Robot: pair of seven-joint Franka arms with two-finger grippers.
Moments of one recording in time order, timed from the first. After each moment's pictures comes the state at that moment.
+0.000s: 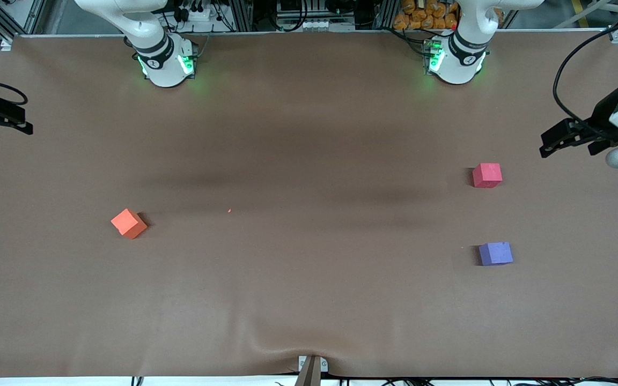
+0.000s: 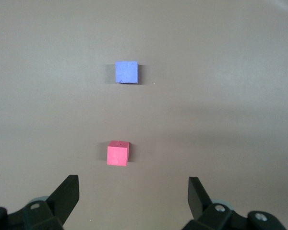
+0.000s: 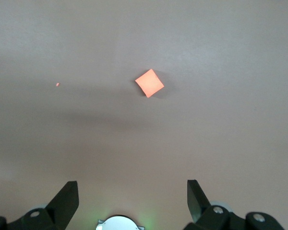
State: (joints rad) left arm -0.16 0.04 0.07 -1.51 -0.01 1.56 -0.13; right arm 0.05 0.06 -0.14 -1.42 0.04 1.37 -0.24
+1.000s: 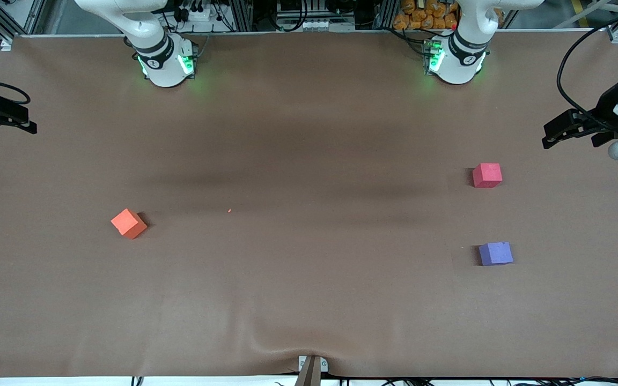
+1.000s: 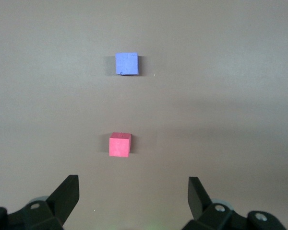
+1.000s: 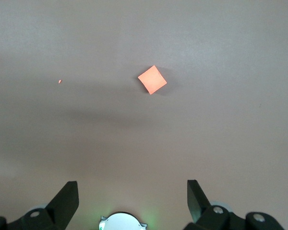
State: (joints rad) left arm -0.16 0.04 0.07 -1.49 -0.01 1.51 -0.12; right arm 0.05 0.07 -0.14 -1.43 0.04 1.35 -0.24
